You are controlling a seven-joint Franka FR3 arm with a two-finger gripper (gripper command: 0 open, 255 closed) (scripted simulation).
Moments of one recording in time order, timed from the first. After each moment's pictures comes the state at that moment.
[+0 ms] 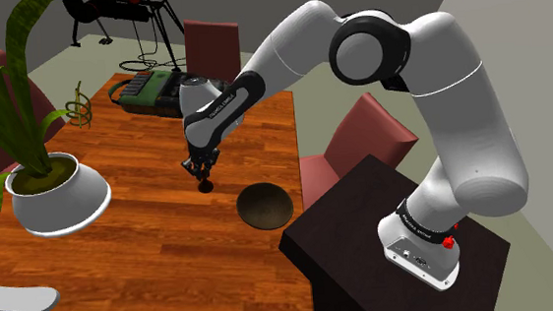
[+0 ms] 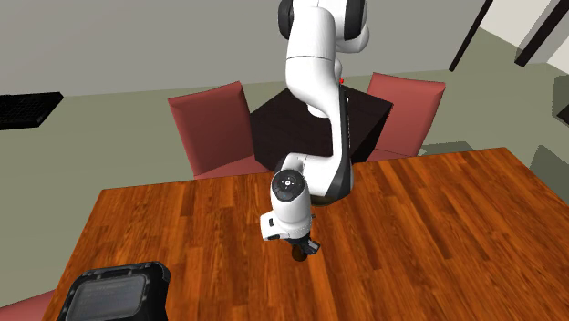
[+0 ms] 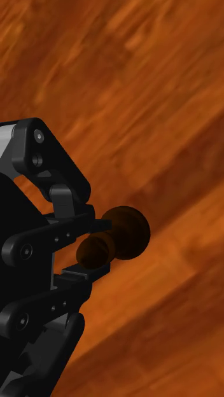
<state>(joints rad) 0.29 0.87 0.14 -1.64 0.00 2.46 0.34</state>
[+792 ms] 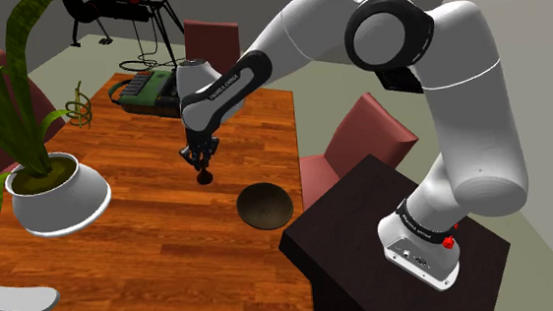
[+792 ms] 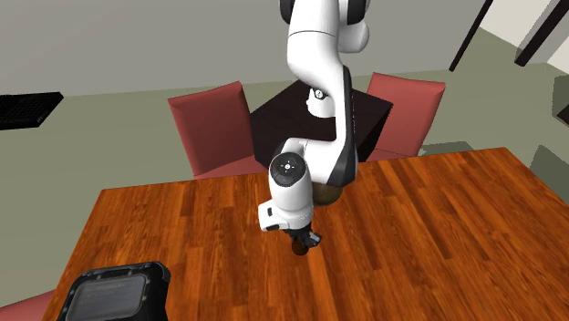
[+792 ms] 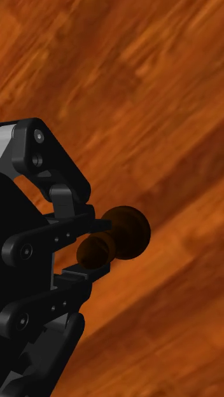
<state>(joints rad) 0.28 0.76 0.15 -1.68 0.01 2.39 0.34</state>
